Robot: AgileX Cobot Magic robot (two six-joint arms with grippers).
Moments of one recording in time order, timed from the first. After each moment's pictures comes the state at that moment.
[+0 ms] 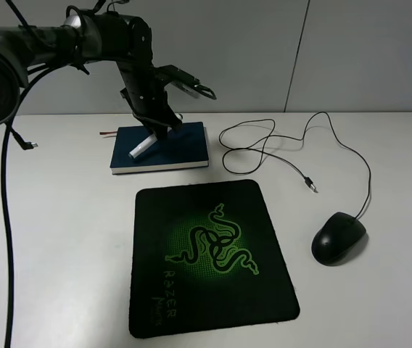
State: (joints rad) left arm -0.40 2.44 -2.09 0.06 0.94 0.35; right arm -0.09 -0.01 -0.49 0.06 1.03 -0.02
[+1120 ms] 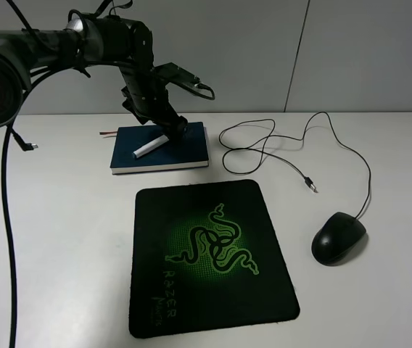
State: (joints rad) left arm -0.40 2.45 -2.09 0.08 0.88 0.32; right arm -0.09 -0.01 -0.49 0.06 1.03 -0.02
